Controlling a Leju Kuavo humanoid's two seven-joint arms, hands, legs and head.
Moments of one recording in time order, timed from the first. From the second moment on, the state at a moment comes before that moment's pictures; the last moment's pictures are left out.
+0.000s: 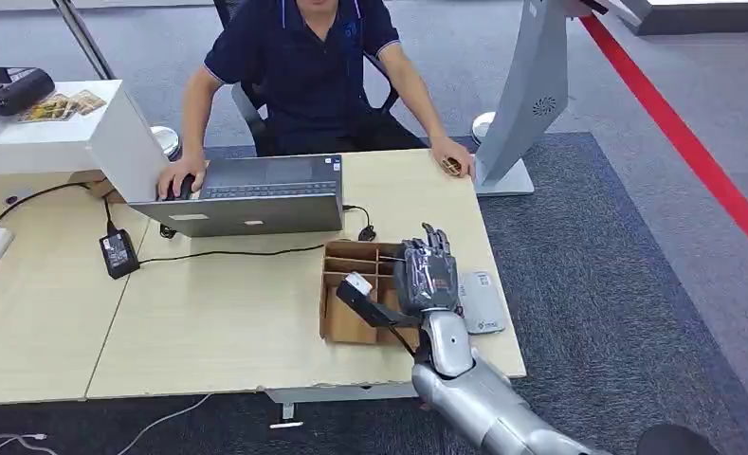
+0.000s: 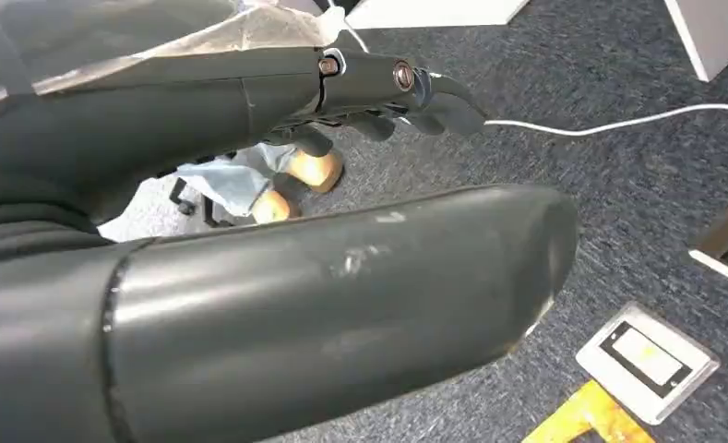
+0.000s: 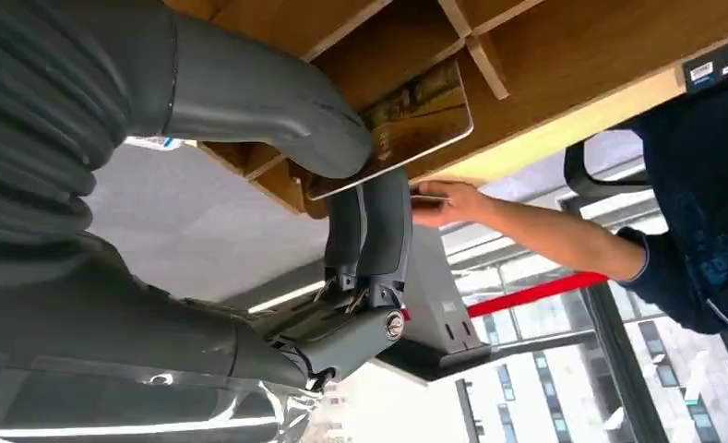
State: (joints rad) left arm -0.12 -0.17 -0.35 -0.21 -0.85 0.65 0.25; right arm -0.54 0.07 0.72 -0.72 1.00 -0.70 0.31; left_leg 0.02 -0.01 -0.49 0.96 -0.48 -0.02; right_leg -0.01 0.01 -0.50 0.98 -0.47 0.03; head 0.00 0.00
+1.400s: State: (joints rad) left arm -0.10 -0.16 -0.39 -0.21 -0.73 0.70 0.25; right arm -0.55 -0.26 0.66 -1.61 1.20 -0.60 0.46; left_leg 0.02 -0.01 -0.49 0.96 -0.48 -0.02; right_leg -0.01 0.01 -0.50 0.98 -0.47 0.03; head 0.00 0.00
